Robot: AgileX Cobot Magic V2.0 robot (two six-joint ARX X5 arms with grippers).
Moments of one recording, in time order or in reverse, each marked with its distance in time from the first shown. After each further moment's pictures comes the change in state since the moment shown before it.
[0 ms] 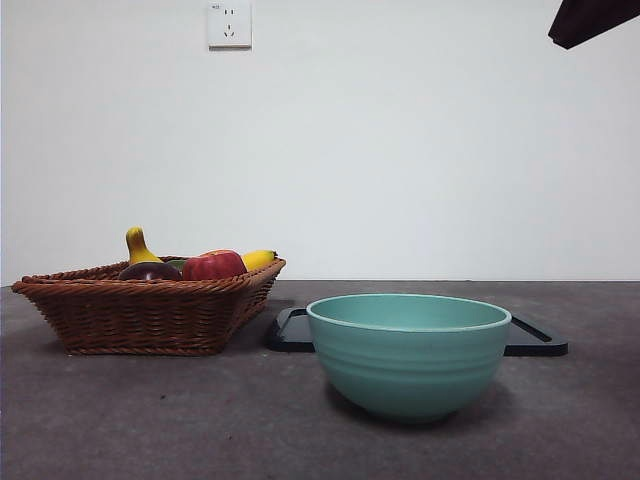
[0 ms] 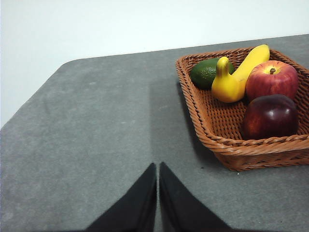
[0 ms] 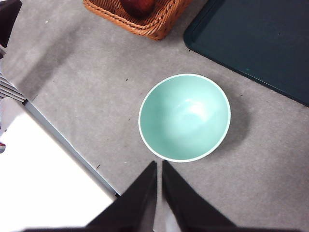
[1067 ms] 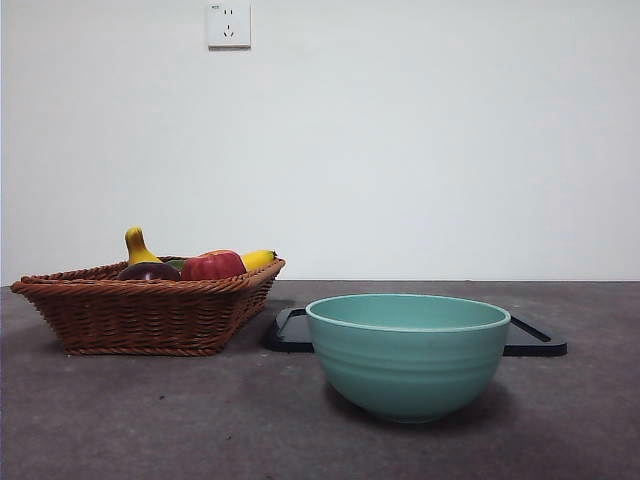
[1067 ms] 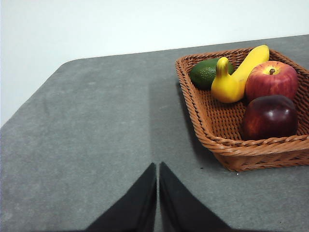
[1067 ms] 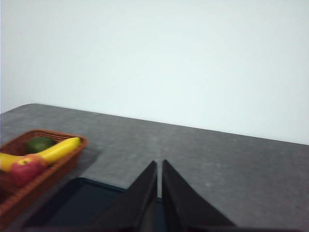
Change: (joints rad) left arm 0.000 0.000 0.000 0.000 0.000 -0.003; right arm -0.484 -0.459 -0.417 0.748 0.108 -0.183
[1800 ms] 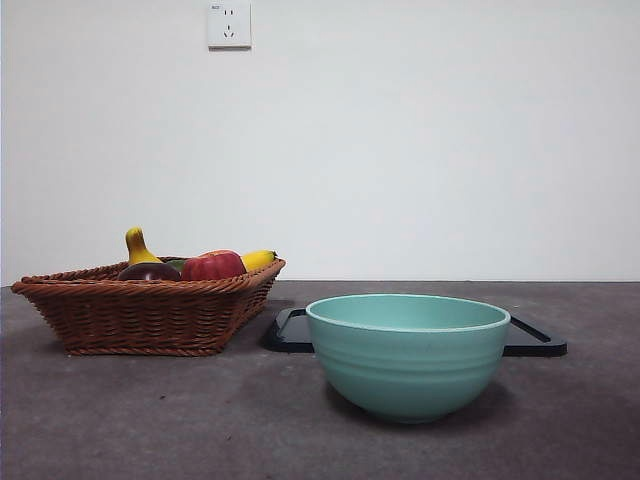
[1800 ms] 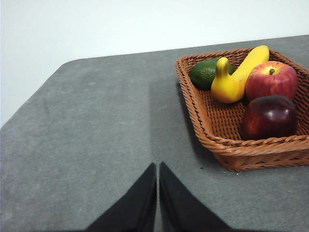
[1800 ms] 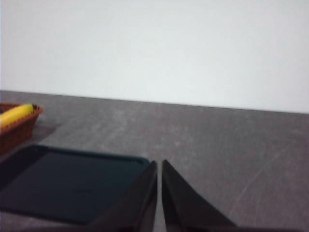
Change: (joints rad) left arm 0.000 0.000 0.000 0.000 0.000 0.000; right arm -0.039 -0.365 -0.440 0.095 0.102 -0.002
